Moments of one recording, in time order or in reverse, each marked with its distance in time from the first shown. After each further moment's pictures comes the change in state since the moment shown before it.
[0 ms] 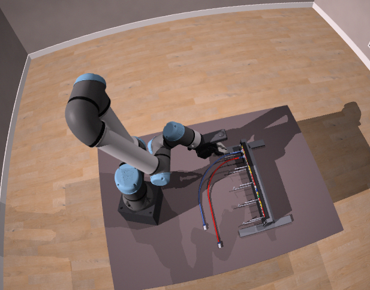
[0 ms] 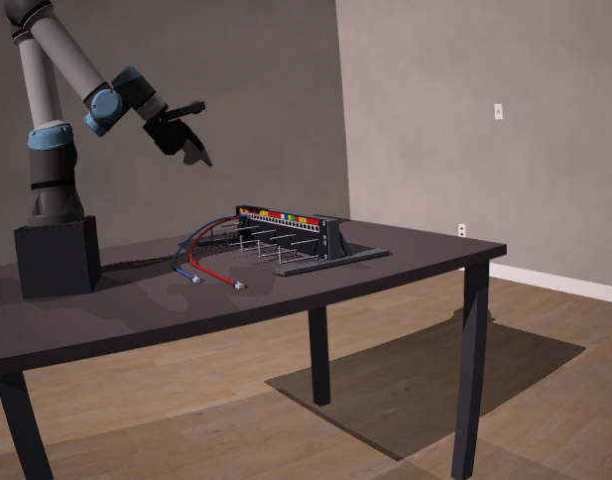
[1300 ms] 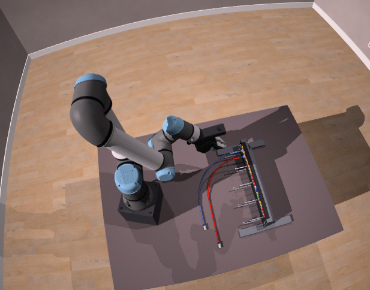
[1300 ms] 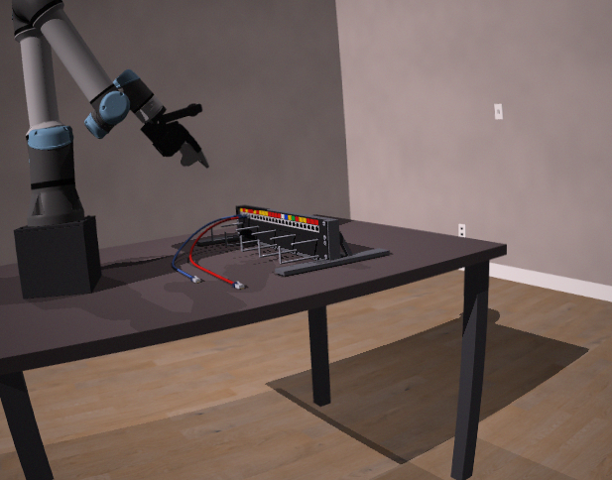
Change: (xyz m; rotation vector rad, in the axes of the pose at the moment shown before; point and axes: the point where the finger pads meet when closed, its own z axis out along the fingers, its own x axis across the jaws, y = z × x) arm -0.032 0.000 0.005 0.000 -0.003 -0.001
